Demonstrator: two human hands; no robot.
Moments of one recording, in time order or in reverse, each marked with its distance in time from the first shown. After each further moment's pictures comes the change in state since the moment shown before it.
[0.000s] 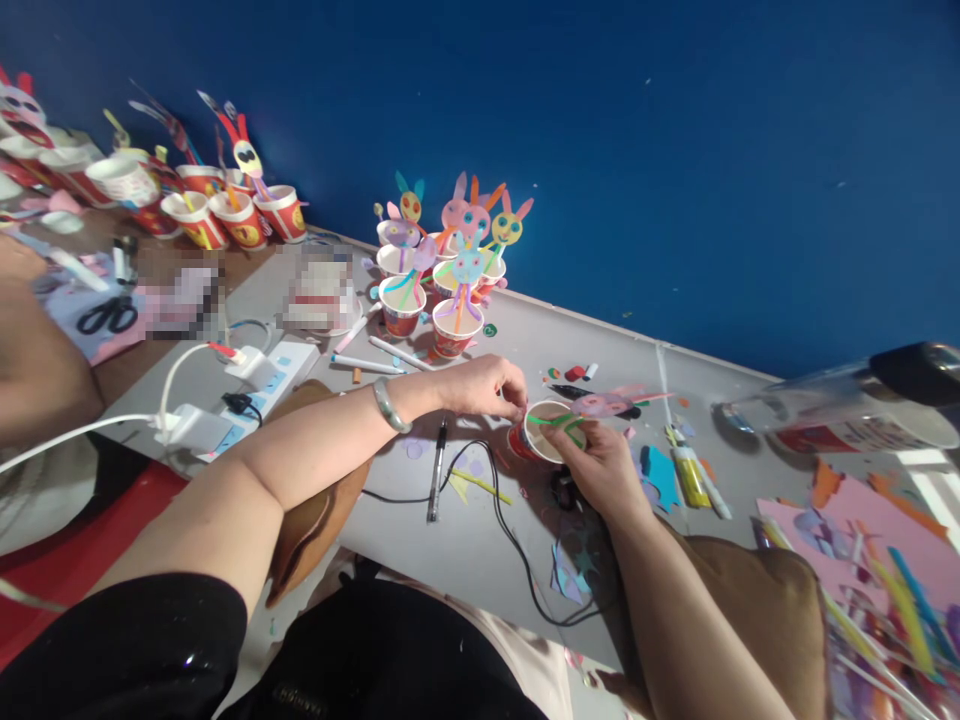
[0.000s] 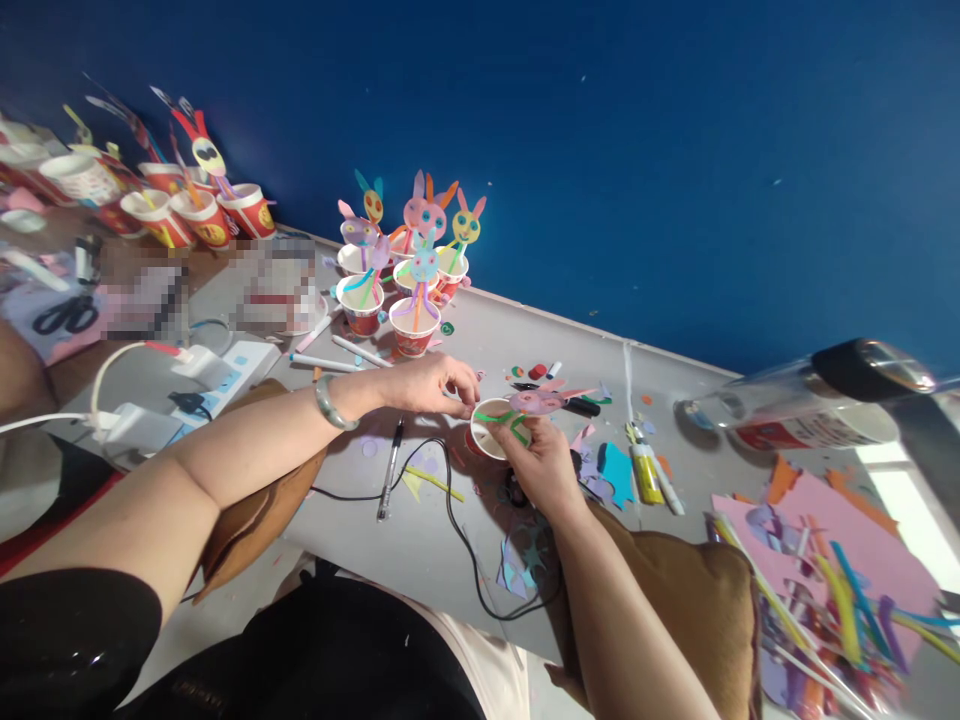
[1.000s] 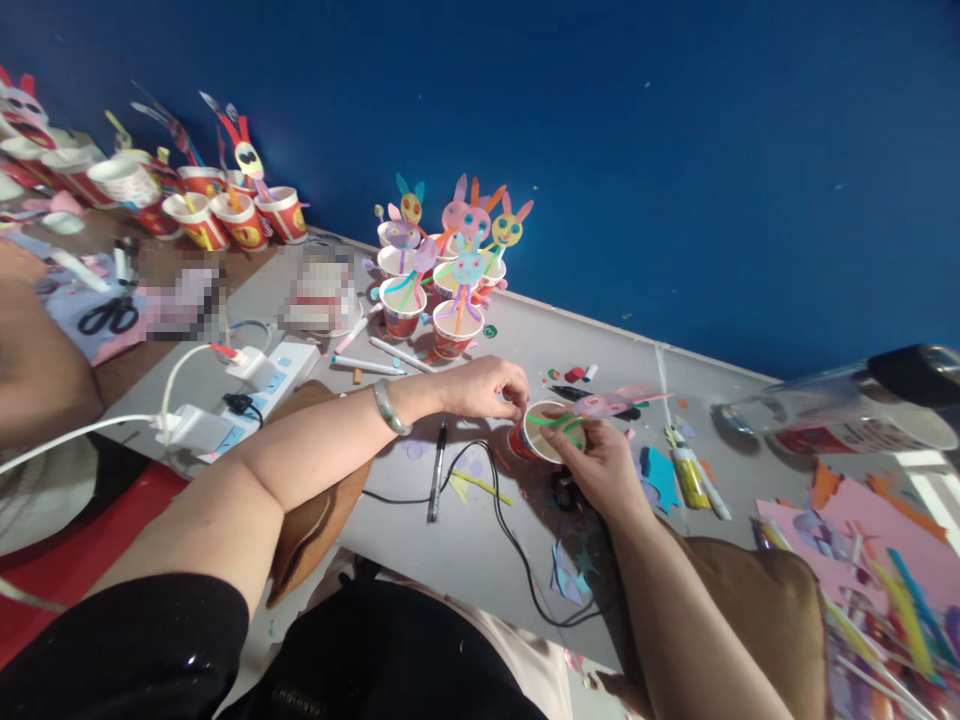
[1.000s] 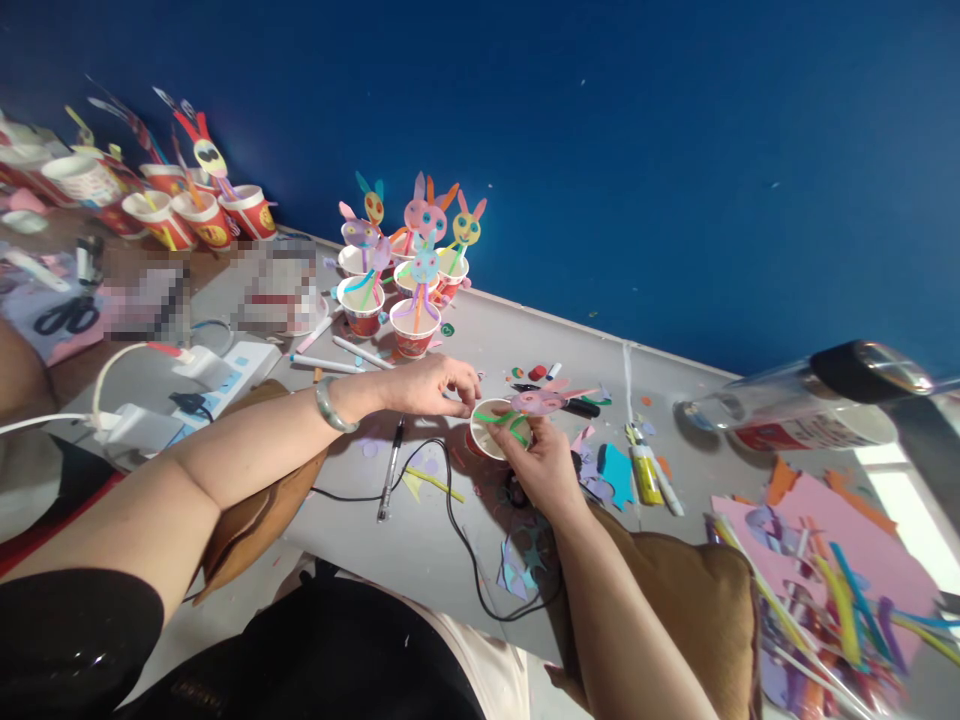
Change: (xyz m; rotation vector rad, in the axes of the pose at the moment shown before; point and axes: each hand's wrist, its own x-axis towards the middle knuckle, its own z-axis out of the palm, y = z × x) left_hand -0.003 0.013 -0.002 0.147 0.001 0.026; right_hand 0.000 0.002 0.001 0.080 0.005 -0.003
